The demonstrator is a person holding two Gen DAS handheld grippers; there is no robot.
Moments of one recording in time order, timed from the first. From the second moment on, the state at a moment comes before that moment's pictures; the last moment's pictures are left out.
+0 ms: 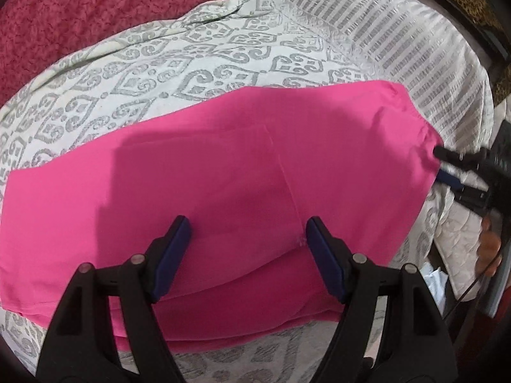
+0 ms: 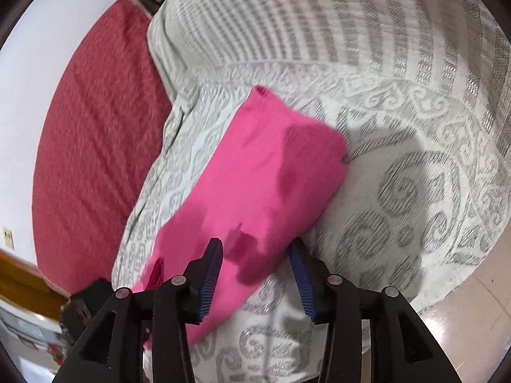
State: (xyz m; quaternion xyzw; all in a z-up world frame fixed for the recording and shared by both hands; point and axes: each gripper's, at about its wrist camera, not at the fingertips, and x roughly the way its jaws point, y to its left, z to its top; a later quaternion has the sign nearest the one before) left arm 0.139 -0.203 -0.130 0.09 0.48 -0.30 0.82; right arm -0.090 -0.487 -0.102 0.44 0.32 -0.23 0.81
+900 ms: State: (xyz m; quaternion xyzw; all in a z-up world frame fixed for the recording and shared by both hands) left arm 0.146 -0.165 -0.107 0.03 0.46 -0.31 0.83; right arm -0.005 -0.412 -0.010 0.22 0.29 -0.23 0.90
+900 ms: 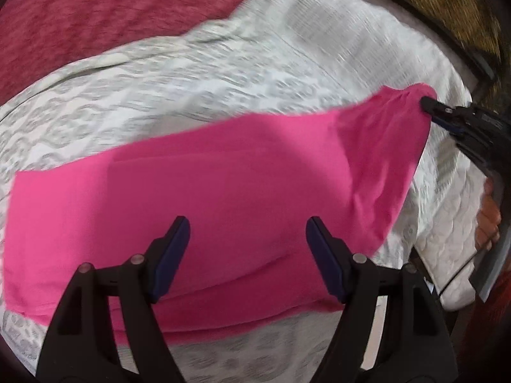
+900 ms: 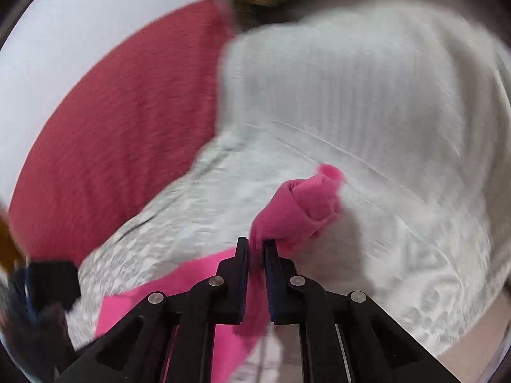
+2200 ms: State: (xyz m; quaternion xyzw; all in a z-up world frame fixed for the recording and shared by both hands) left arm 0.180 -0.083 -0.113 -0.06 0.48 -0.28 0.83; right arm 0.103 -0.410 -0.113 0.16 0.49 -0.32 0.79
